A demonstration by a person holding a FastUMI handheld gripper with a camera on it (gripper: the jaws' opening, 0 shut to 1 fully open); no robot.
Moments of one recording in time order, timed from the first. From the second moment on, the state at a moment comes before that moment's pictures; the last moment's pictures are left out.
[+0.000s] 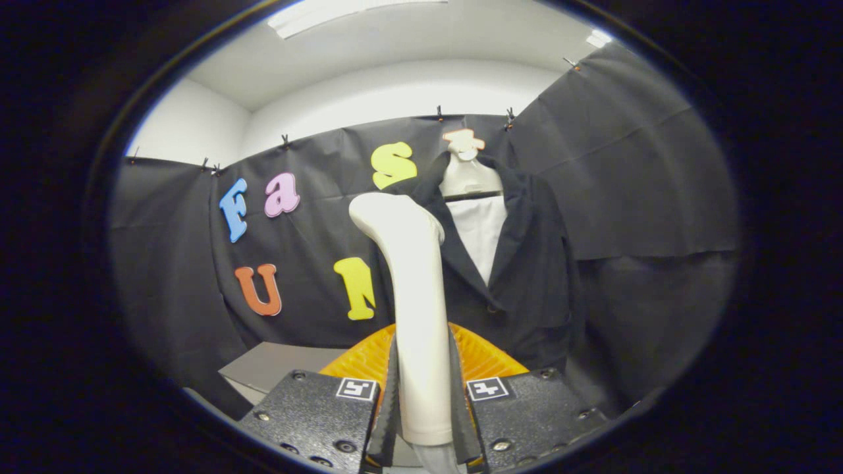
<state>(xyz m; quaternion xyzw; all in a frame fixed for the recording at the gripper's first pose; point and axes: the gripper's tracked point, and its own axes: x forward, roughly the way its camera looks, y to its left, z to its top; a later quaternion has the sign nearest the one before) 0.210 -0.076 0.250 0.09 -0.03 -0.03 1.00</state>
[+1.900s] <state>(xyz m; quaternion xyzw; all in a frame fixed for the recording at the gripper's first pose) 0.285 -0.133 0.087 0.03 0.13 -0.06 0.99</state>
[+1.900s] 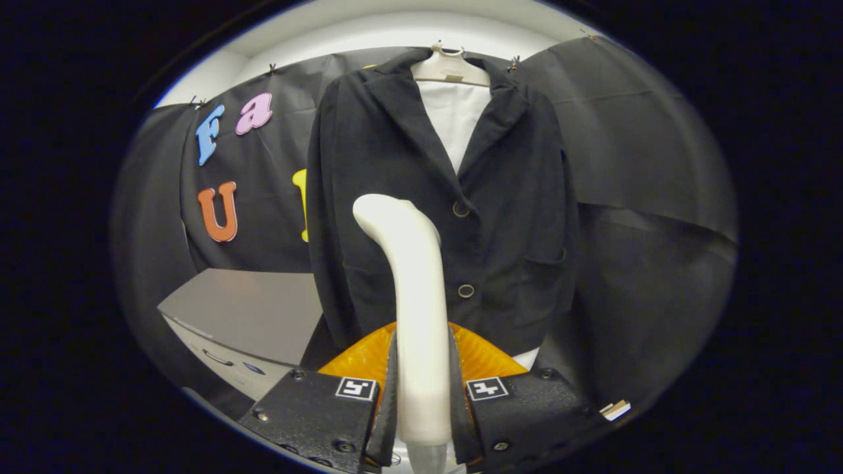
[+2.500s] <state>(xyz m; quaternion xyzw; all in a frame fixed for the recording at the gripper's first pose) 0.285 -0.139 0.018 0.05 0.20 -0.07 0.98</state>
